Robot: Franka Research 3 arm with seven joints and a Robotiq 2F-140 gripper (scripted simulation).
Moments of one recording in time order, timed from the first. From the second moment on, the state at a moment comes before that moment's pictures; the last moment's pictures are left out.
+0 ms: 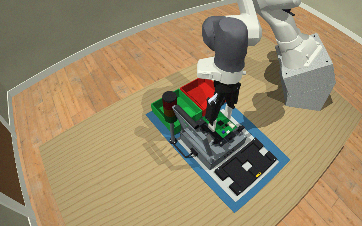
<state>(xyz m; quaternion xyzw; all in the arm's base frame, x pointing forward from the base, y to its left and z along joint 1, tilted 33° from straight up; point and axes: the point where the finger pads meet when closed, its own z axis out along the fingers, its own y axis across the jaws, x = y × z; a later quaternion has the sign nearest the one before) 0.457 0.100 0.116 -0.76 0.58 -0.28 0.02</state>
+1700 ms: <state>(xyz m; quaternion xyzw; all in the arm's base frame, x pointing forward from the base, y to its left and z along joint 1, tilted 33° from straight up) 0.471 0.093 0.093 -0.76 0.59 -0.28 0.02</state>
